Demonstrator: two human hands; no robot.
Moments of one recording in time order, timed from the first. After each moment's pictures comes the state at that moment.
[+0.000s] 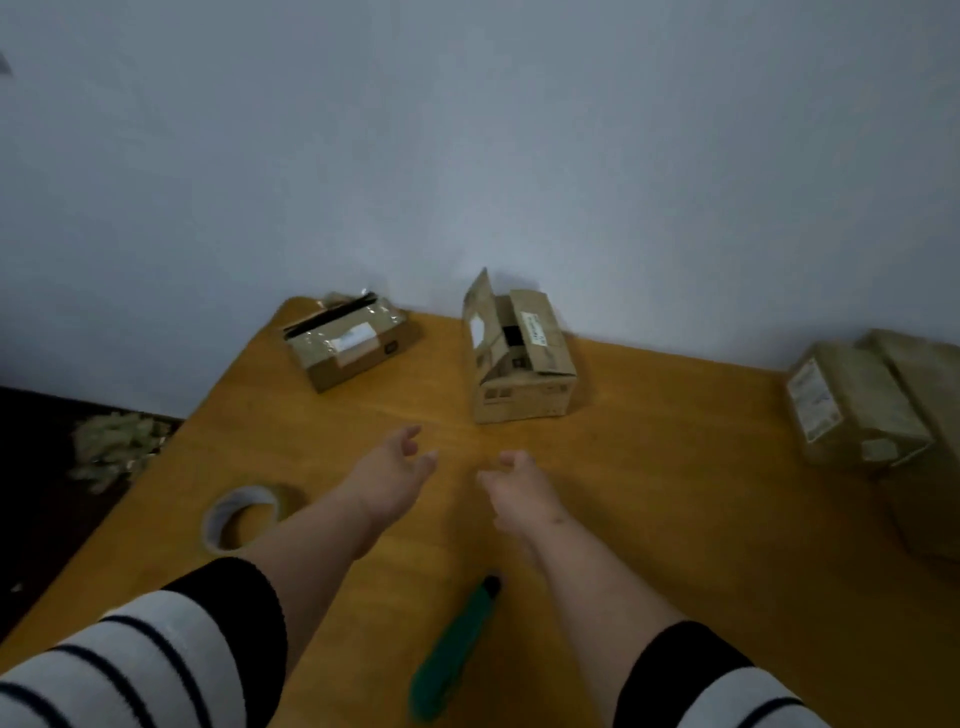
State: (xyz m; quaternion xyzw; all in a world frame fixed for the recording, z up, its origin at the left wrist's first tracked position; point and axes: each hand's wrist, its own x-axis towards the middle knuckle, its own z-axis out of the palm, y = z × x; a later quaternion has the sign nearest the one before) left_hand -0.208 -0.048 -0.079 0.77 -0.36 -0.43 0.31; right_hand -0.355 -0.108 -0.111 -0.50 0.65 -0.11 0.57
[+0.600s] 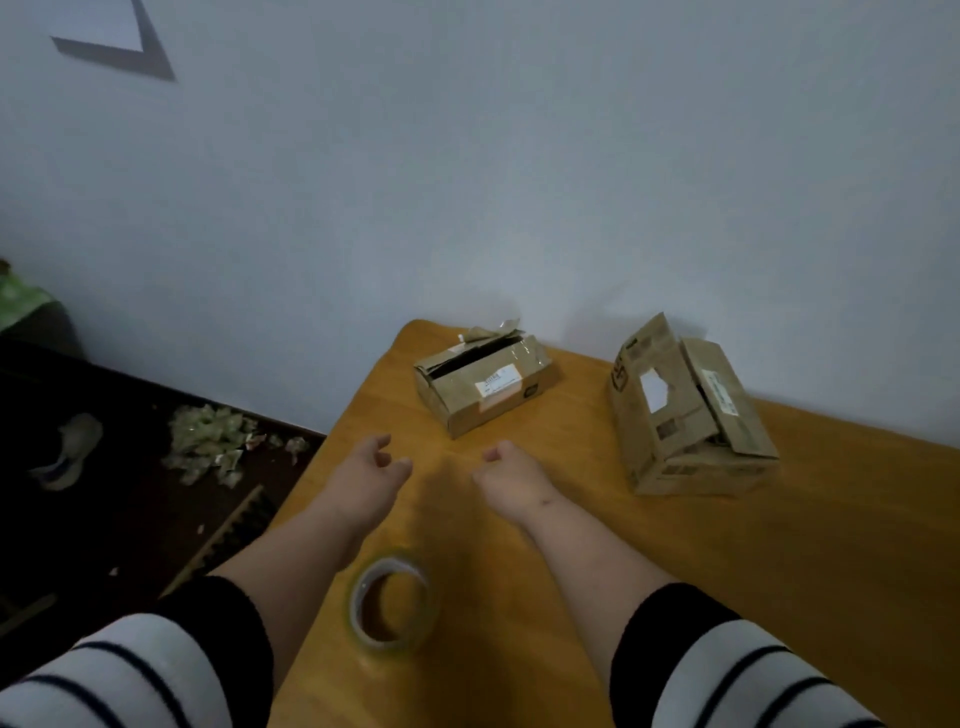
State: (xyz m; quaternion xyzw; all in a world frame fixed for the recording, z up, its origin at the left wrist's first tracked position) left_hand 0.026 -0.051 -0.102 0.81 -0.24 -0.40 0.36; right_hand -0.116 -0.146 -0.113 -0.65 0.56 -0.02 0.51
